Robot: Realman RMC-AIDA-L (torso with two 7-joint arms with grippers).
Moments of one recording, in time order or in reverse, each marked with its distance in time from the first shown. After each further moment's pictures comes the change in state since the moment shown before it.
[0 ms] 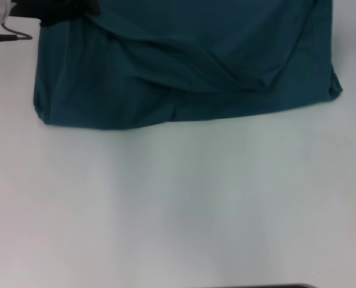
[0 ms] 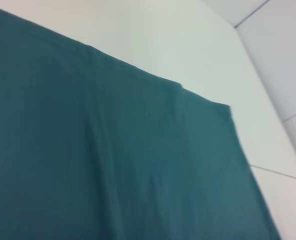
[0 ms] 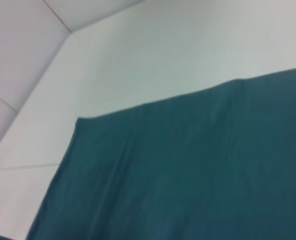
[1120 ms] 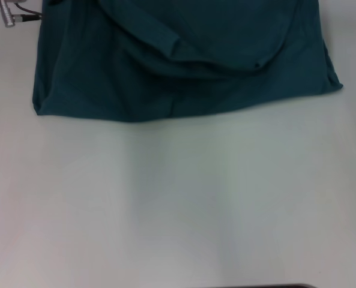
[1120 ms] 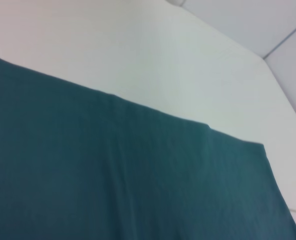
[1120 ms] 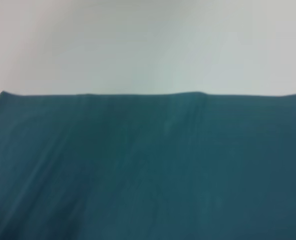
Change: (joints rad) left arm -0.061 -0.009 0.097 0.080 -0.007 -0.263 -0.038; right arm 0.166 0.006 -0.139 0.201 -0.209 0.345 0.002
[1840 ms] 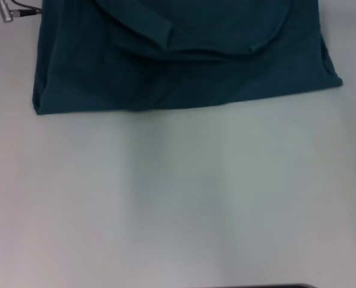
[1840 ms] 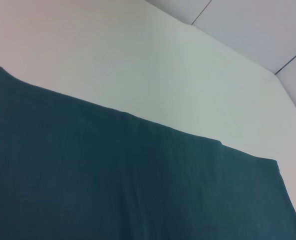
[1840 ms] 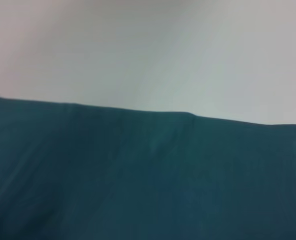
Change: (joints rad) left arm -0.002 0.000 0.008 -0.002 0.009 -0.052 -0.016; right arm 0.017 0.012 -0.064 0.010 -0.043 0.097 -0.010
